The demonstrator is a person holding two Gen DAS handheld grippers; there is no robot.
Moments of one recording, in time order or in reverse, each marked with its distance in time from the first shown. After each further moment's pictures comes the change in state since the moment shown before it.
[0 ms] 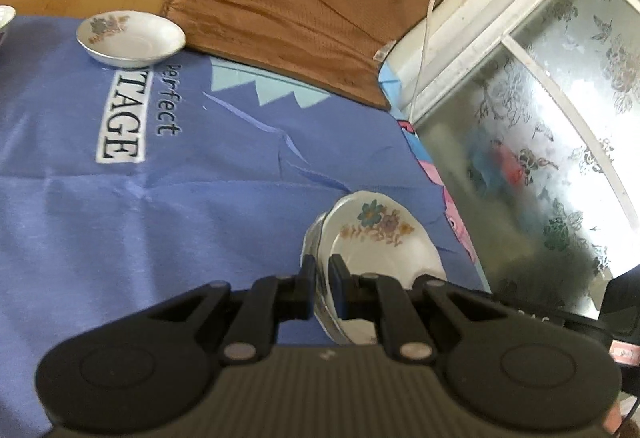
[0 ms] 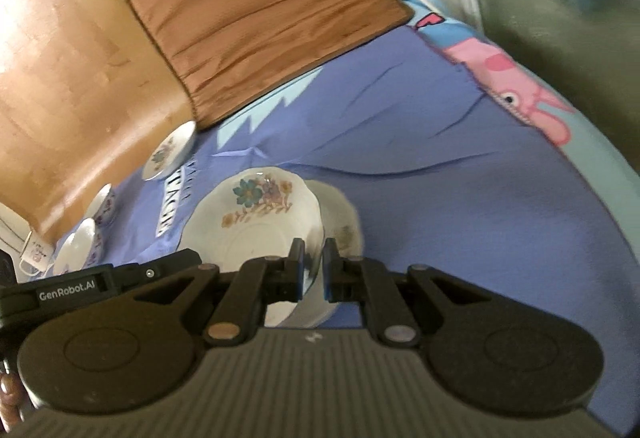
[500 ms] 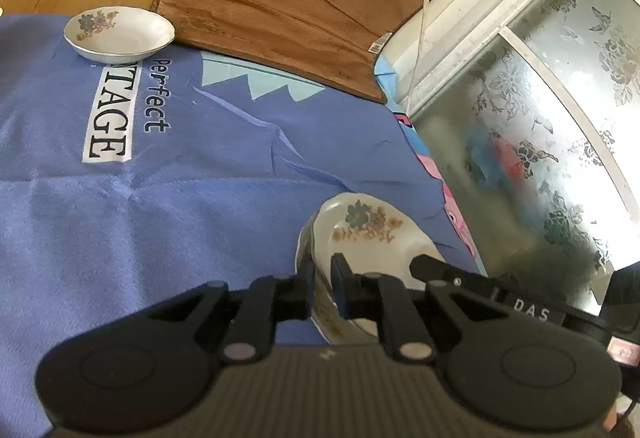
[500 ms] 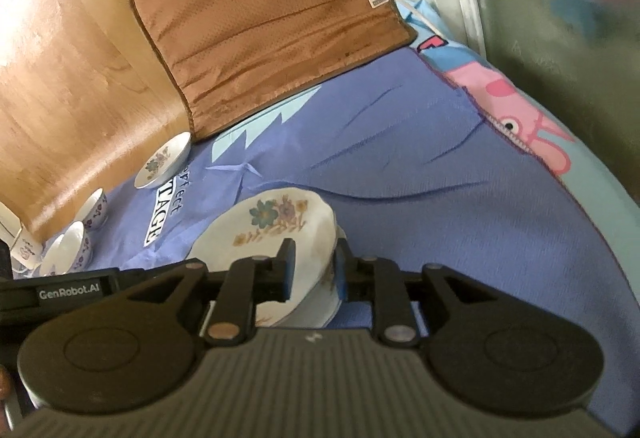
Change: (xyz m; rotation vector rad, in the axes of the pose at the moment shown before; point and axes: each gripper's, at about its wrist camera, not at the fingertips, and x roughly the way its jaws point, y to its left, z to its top) left arm 0.006 -0.002 0.001 0.014 0.014 -0.012; right arm 0.001 -0.005 0.000 -0.060 -0.066 -0.004
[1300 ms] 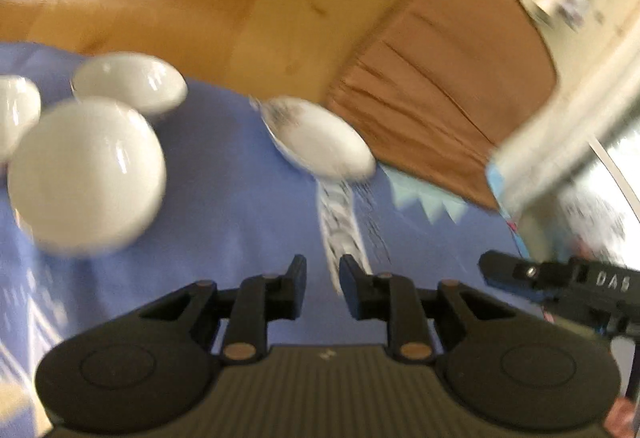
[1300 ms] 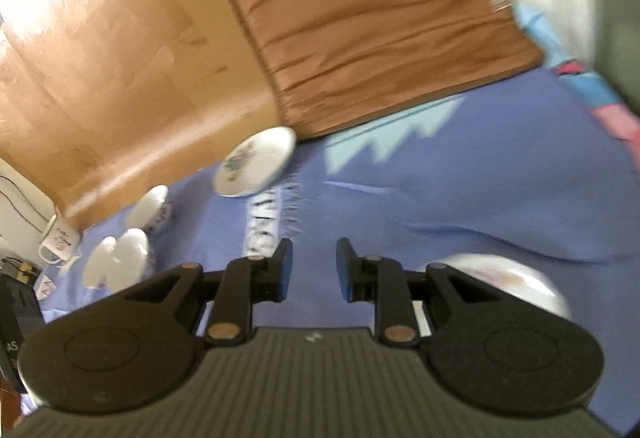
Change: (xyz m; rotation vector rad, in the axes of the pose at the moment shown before) left arm -0.064 0.133 0.059 -0.140 -0.200 0.192; right arm 0.071 0.110 0.037 -0.072 0.087 0.124
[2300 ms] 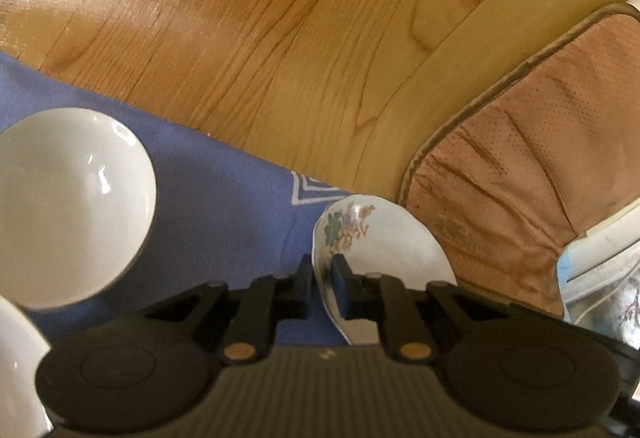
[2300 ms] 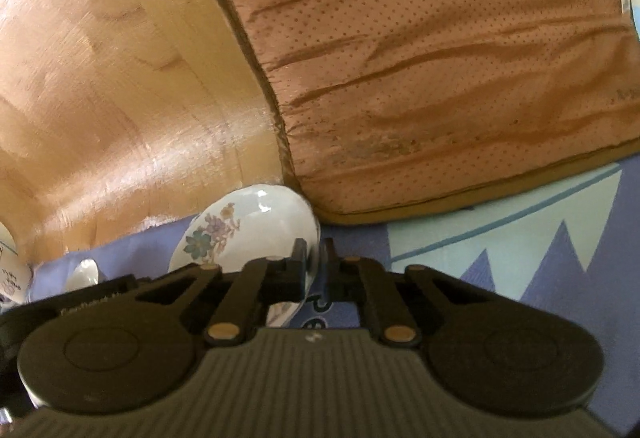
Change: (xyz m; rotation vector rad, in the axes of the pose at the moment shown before) left arm 0.107 0.028 0.085 -0.156 0.018 0.108; right arm 0.157 0.025 0.081 -0.033 0.076 -0.068
